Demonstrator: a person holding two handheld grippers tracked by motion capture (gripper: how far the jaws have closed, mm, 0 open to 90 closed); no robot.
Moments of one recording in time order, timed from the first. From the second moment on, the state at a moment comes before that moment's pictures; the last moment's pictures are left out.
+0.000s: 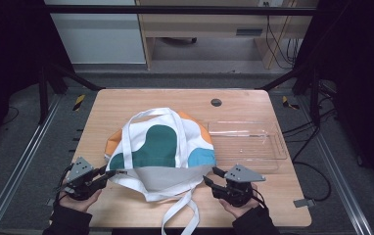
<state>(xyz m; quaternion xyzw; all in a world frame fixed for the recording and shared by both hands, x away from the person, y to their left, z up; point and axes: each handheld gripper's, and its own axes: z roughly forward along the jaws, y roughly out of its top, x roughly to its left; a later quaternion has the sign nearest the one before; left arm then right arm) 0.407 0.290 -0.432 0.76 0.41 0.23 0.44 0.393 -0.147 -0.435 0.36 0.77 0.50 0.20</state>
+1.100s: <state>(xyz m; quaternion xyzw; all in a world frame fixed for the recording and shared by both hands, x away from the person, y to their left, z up) 0.407 0.289 -0.431 0.76 0.42 0.24 0.45 0.410 -0.057 -0.451 0.32 0.79 0.49 0.17</state>
